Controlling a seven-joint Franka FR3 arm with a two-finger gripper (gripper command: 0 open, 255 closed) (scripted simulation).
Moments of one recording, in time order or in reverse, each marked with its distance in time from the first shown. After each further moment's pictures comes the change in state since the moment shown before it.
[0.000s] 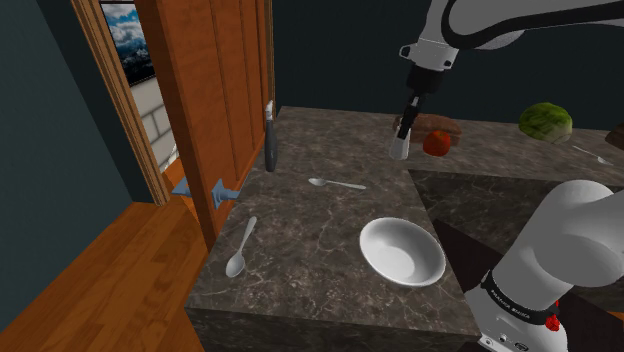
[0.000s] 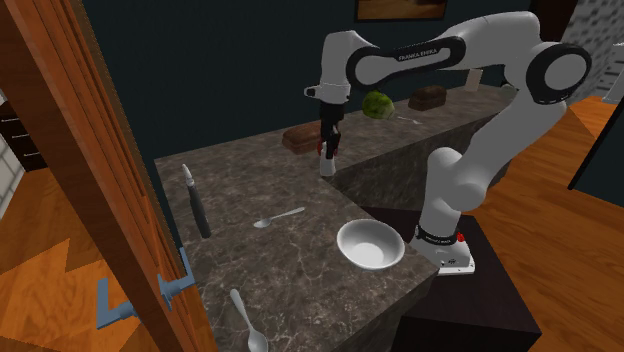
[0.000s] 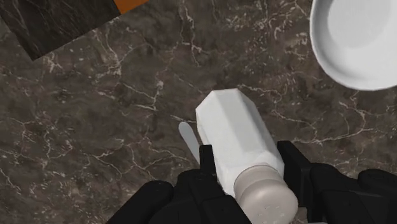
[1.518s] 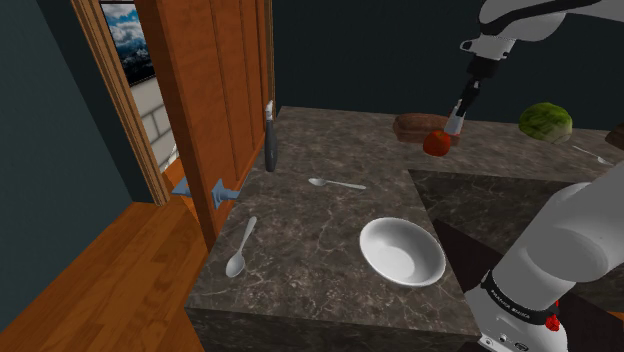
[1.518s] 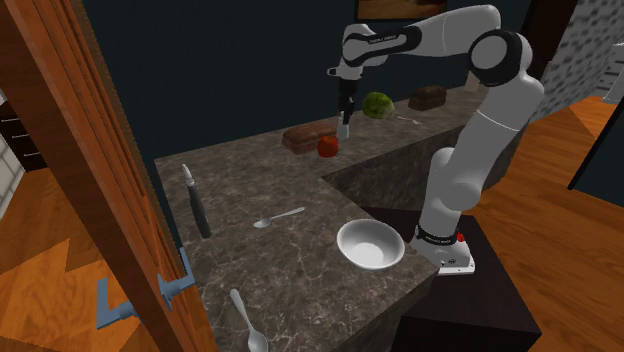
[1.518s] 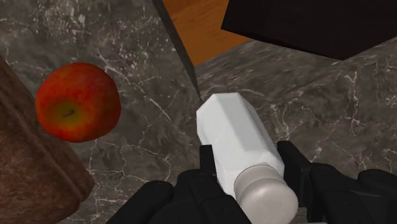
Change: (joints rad) arm -0.128 0.301 -0.503 0.334 -0.092 -0.035 -0.606
